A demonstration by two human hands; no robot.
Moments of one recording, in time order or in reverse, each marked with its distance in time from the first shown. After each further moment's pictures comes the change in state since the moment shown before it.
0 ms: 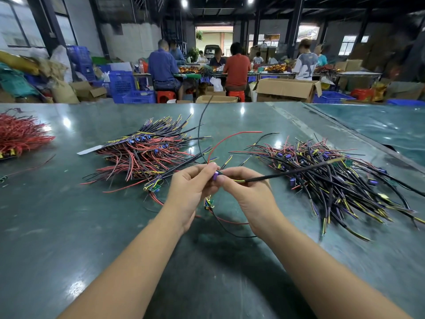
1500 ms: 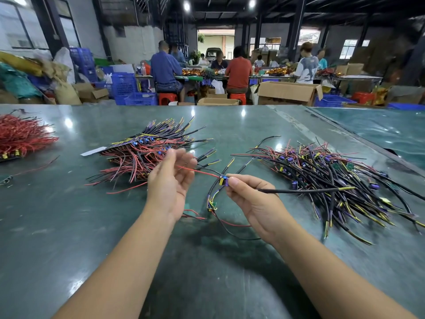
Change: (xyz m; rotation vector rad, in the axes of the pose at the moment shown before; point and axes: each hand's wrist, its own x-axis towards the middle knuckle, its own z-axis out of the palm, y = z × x) left_hand 0.013 0.020 -0.025 -0.314 0.208 0.041; right_hand -0.003 0.003 -0.010 0.373 -0.112 0.175
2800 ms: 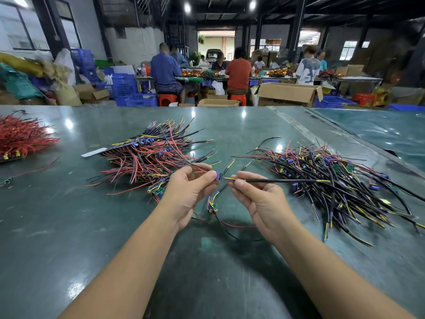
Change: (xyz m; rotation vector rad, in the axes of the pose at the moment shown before) left_hand -0.009 -0.015 0.005 0.265 -0.199 -0.087; right_hand 0.007 0.002 -0.007 0.094 0.186 -0.035
